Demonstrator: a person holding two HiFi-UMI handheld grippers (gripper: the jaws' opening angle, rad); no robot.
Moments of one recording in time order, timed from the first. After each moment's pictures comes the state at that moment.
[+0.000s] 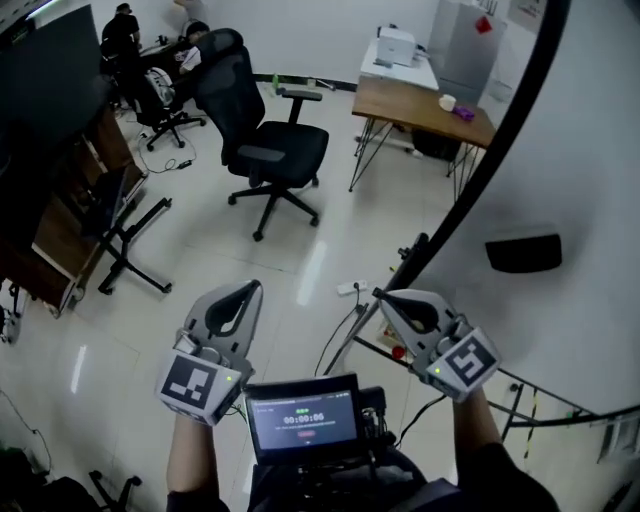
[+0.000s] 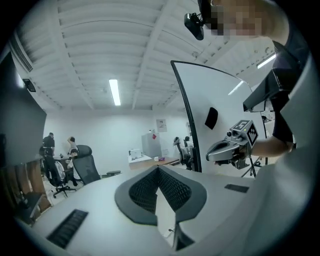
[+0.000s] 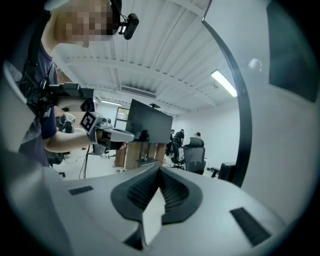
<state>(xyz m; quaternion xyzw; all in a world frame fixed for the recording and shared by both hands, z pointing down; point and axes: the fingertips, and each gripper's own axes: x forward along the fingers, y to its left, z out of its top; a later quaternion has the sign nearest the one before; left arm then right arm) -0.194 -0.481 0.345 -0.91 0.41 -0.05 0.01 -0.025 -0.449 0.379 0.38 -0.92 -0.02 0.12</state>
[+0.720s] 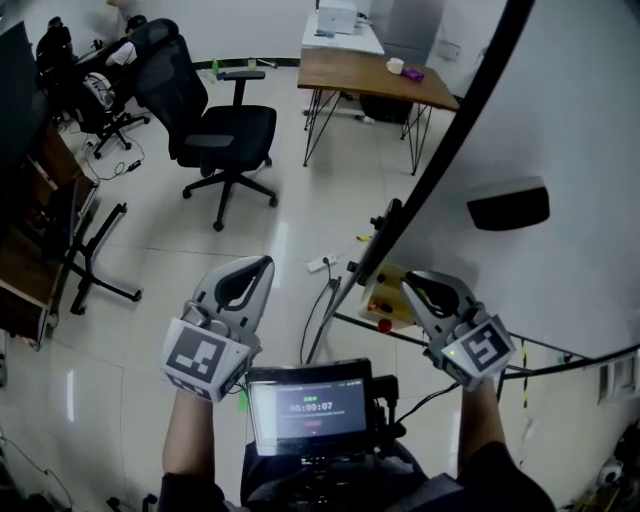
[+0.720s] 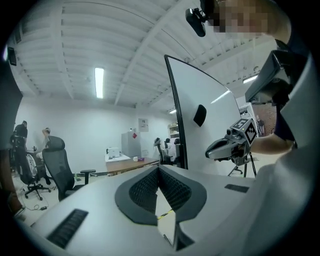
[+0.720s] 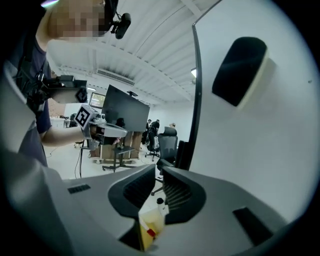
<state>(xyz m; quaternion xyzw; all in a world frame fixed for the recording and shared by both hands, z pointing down) -0.131 -0.505 0.373 -0.96 0.28 -0.05 0.00 0.046 -0.429 0.397 0.52 -0.84 0.00 0.16</state>
